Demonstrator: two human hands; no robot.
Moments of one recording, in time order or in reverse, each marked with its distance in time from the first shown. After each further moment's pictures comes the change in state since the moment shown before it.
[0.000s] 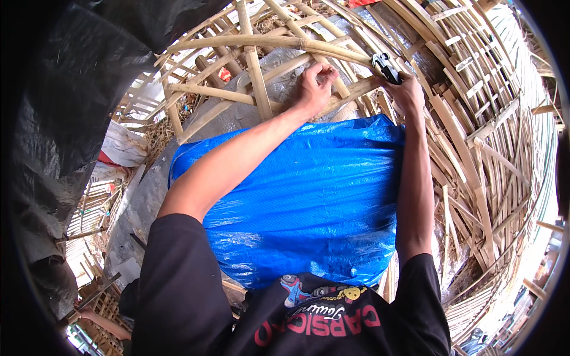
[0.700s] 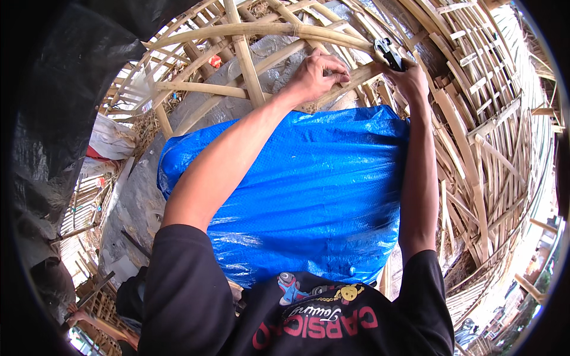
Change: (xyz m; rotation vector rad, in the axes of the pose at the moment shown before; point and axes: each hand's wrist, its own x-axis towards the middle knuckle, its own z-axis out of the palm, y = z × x) left_hand 0.011 -0.011 -0.011 0.208 -0.355 0.300; right_hand 0.014 0.002 0.005 -0.003 -0.034 -0.070
